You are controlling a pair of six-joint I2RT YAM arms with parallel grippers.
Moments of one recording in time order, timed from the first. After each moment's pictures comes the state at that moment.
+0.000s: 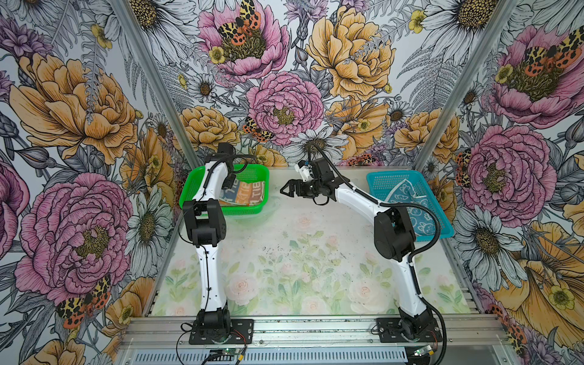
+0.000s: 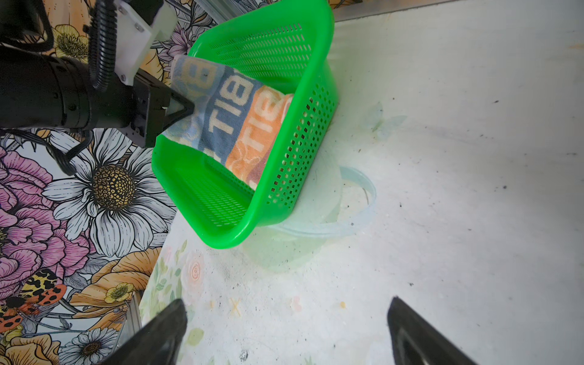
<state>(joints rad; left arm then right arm) 0.05 2.35 2.27 -1.07 -0.43 0.29 0.54 2.25 1.95 -0.39 -0.54 0.46</state>
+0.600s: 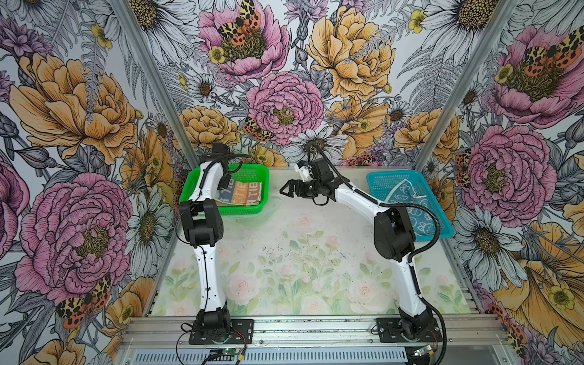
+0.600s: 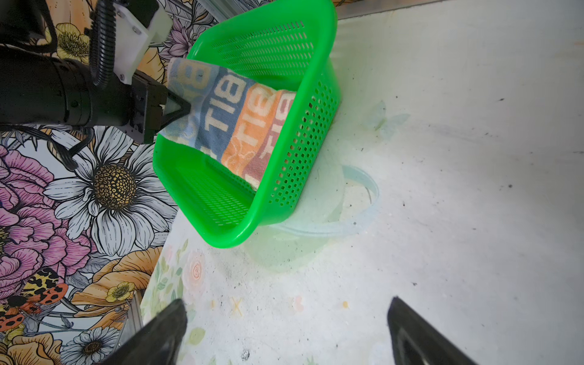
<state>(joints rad) 0.08 2.35 2.27 -1.07 -0.42 0.28 0.54 2.25 1.95 -0.39 -0.55 0.46</state>
